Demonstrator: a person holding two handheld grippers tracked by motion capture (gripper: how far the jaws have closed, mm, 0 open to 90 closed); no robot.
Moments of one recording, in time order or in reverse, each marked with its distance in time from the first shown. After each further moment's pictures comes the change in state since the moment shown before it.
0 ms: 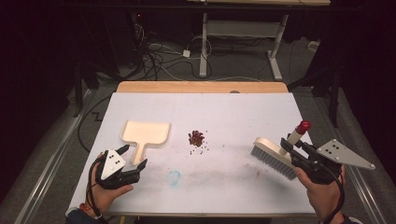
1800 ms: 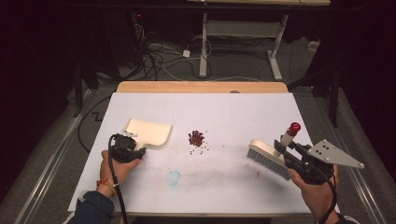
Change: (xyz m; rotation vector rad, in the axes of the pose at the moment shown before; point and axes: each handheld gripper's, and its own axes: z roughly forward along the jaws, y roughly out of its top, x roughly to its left) left arm 0.047 0.006 0.088 0.466 0.014 -0.322; right arm 0.013 0.001 0.007 0.025 0.024 -0.047
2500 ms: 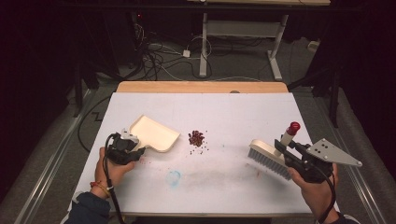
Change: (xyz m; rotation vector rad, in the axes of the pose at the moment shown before) left arm -0.015 0.000 -0.038 -0.041 -0.034 0.168; right arm -0.006 -0.004 0.004 0.014 -0.013 0.004
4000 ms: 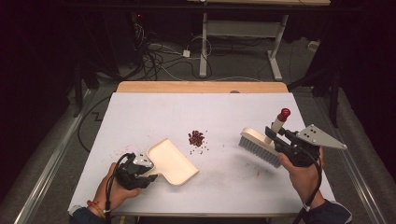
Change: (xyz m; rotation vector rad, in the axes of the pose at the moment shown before) left arm -0.055 -0.022 -0.009 0.129 -0.202 0.229; right arm -0.005 0.013 0.042 -0.048 0.031 0.042
